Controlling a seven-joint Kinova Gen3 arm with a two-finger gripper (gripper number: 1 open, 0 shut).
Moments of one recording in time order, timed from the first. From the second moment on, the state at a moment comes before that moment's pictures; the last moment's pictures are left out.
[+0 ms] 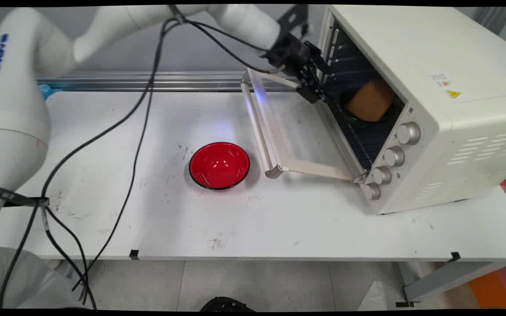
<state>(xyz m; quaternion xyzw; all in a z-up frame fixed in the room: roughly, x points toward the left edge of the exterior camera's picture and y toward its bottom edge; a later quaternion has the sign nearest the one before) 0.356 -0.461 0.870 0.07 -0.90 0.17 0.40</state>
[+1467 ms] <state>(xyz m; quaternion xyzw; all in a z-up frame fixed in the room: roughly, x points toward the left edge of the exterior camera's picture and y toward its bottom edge) 0.545 -0.381 0.876 0.28 -0.88 0.09 0.37</state>
